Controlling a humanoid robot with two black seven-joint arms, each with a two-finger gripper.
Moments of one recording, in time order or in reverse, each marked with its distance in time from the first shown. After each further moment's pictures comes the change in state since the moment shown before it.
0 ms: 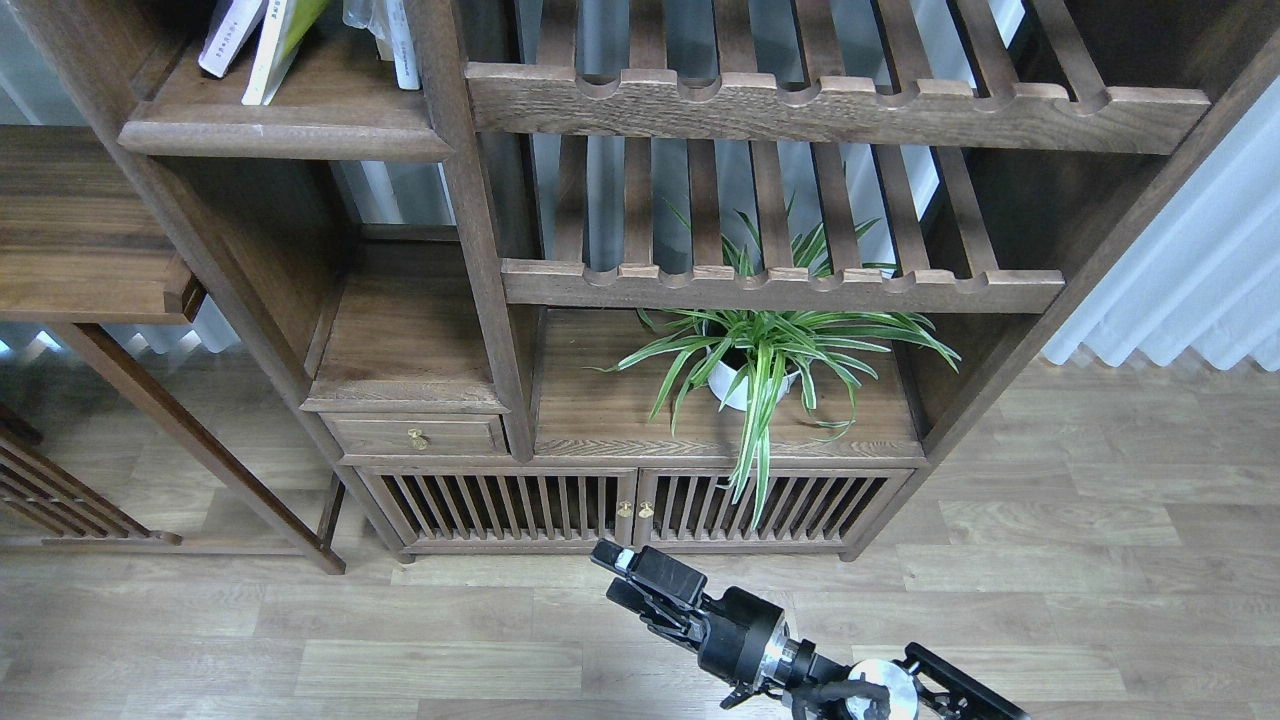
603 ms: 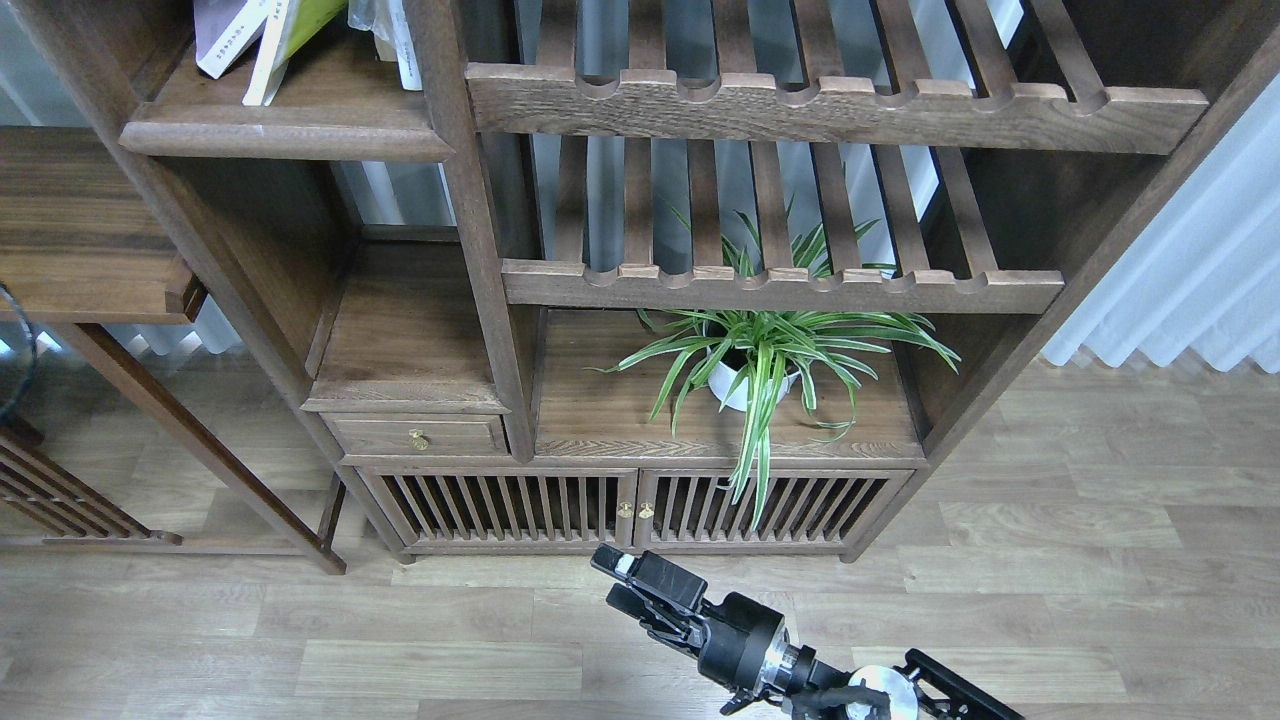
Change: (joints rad) left arm -0.061 -0.271 0.078 0.339 0.014 0.000 0.007; right arm -0.010 0.000 0.000 0.006 0.000 0.000 0.000
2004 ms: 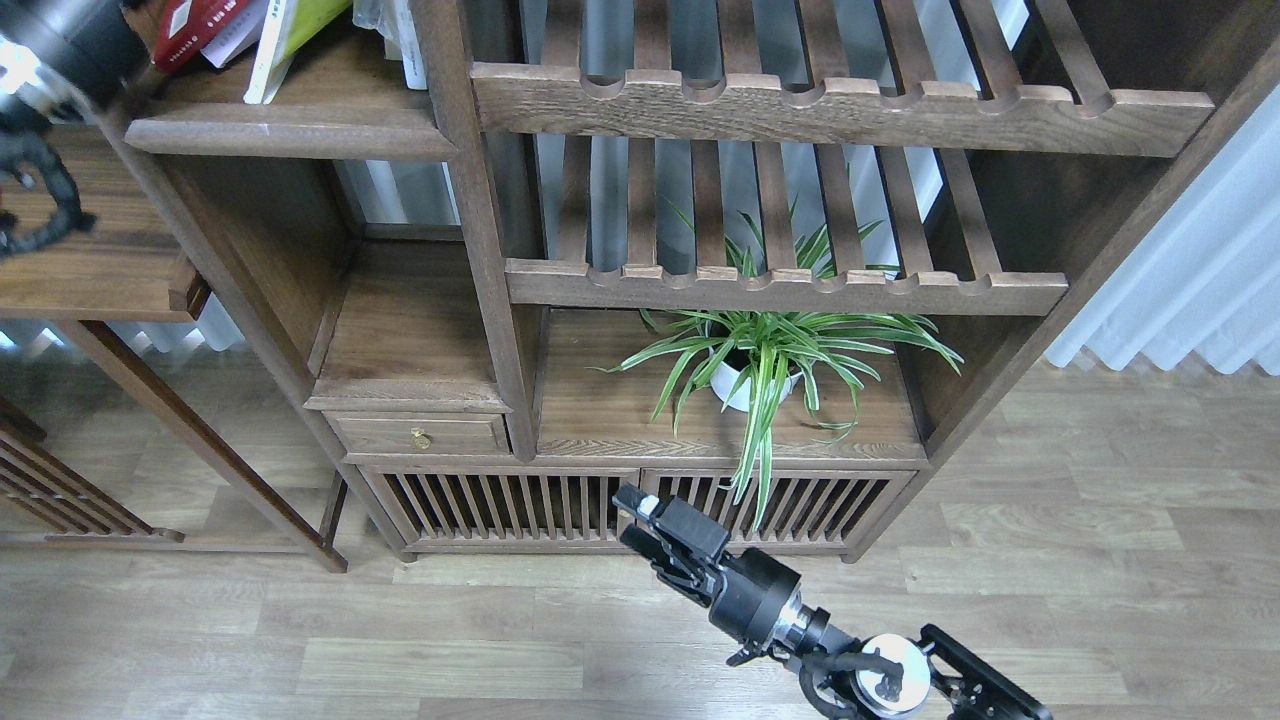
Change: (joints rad) left arm 0.835 0.353 -0.365 -1.068 -0.253 0.000 -0.305; right arm -0.006 -0.010 0.126 0.209 0.008 0.000 0.004
